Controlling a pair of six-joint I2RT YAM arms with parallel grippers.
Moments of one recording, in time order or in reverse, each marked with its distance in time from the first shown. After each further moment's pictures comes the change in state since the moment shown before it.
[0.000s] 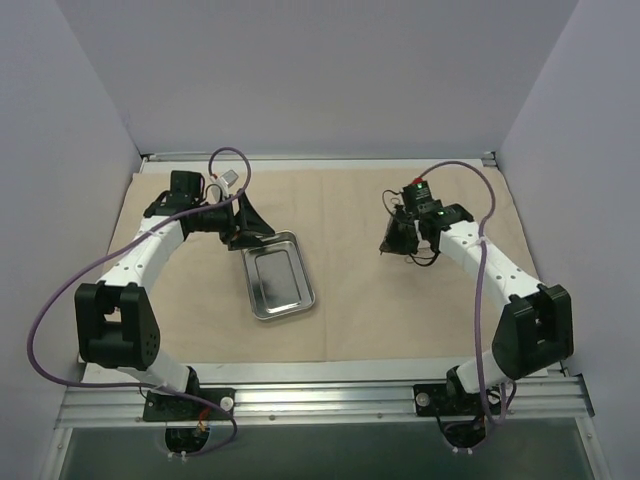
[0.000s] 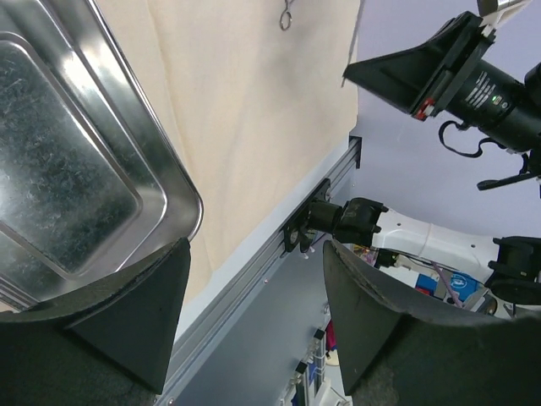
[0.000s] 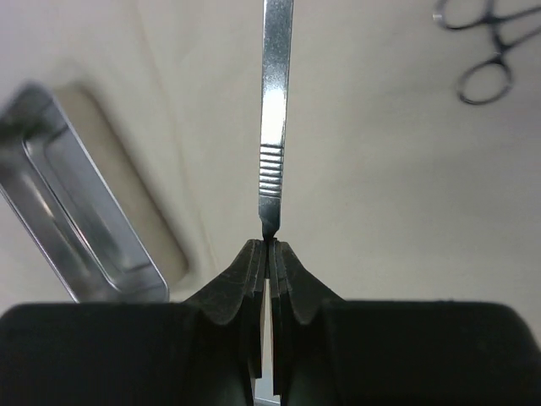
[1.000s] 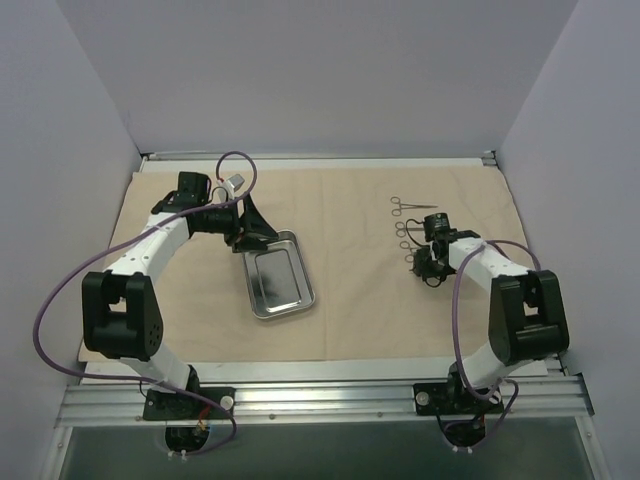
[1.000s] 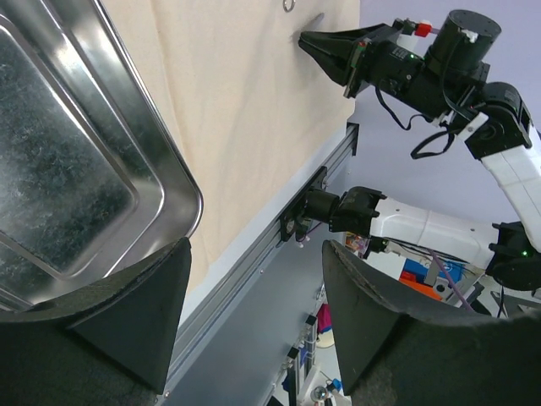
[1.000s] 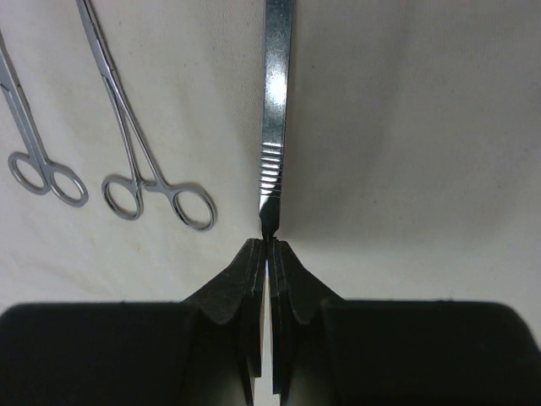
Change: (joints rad) left arm -0.017 0.058 0.000 -0.008 0.023 0.010; right arm -0.235 0.033 -0.337 0.117 0.249 0.961
